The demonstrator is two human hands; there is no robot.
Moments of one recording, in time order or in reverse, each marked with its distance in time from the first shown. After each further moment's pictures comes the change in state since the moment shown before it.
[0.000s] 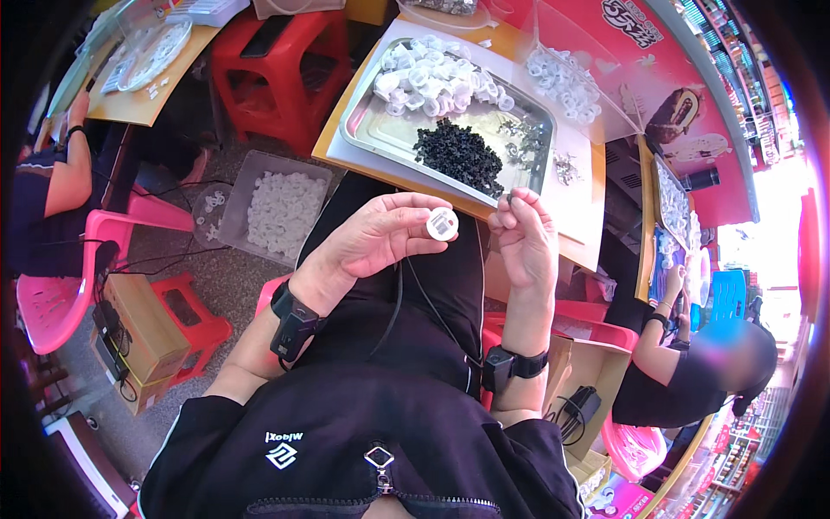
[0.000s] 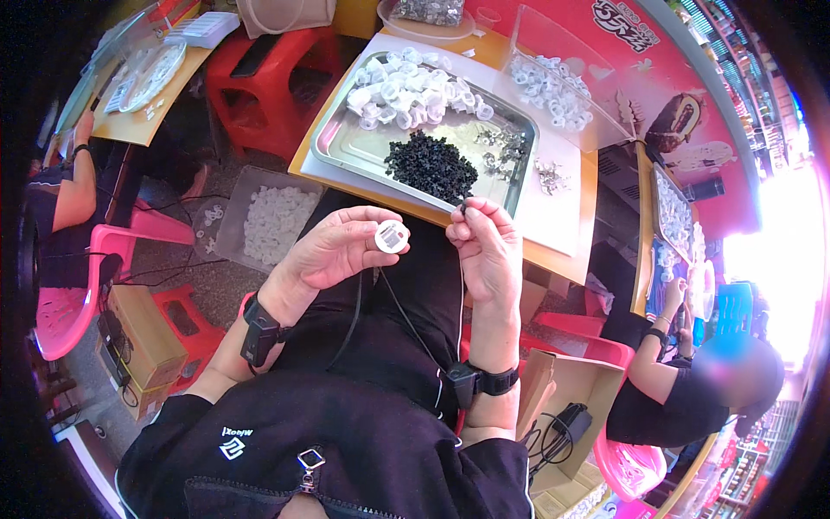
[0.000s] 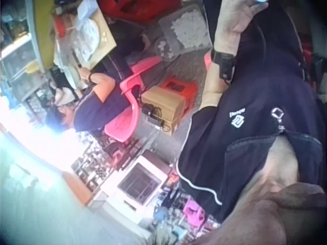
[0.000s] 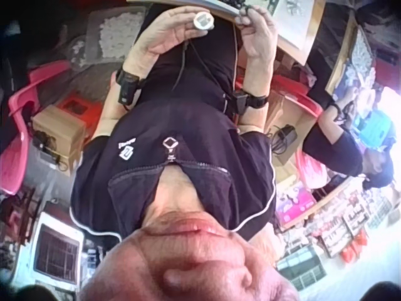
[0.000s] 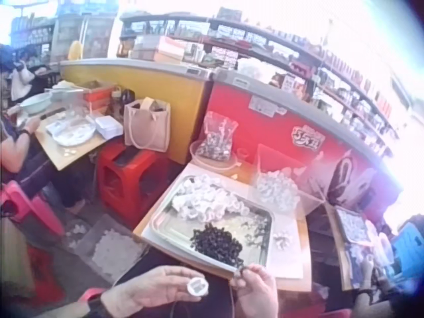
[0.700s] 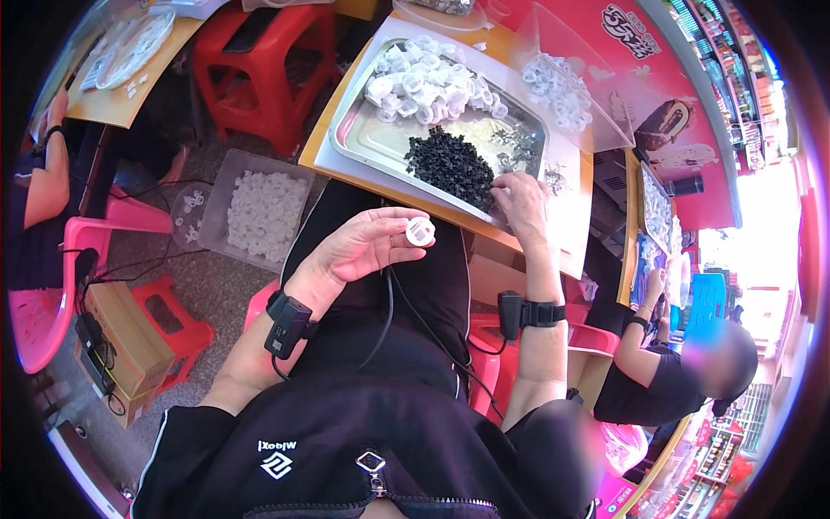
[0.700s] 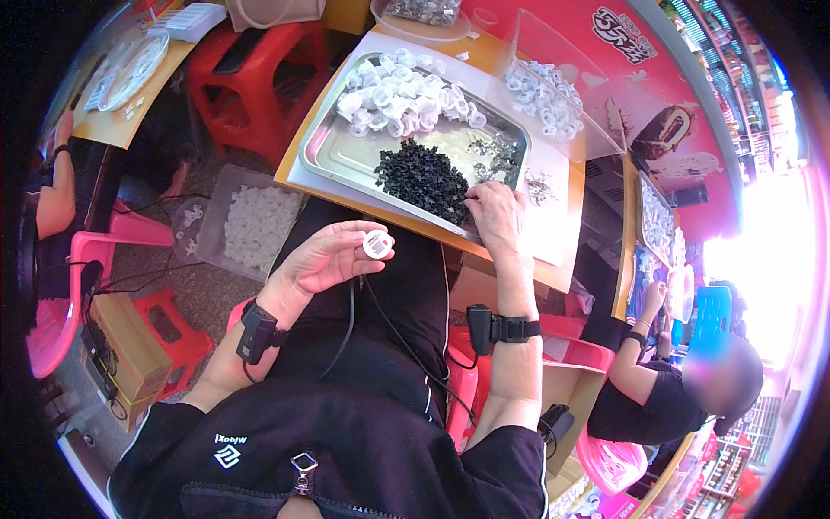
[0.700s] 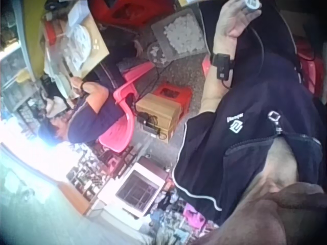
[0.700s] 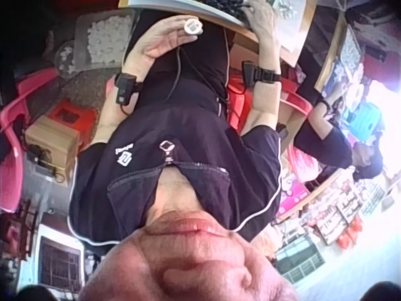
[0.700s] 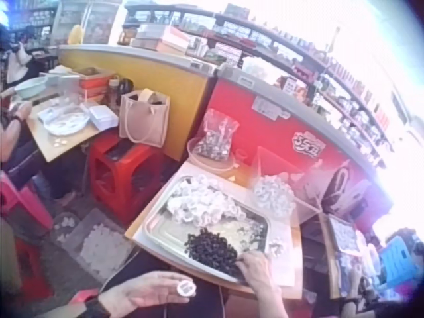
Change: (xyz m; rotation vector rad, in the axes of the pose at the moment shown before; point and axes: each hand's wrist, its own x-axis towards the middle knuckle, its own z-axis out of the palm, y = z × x) left_hand 0.010 -0.009 -0.049 -0.143 0.035 -0.070; right_hand 0.084 -0.021 -0.063 -2.143 -0.117 -0.344
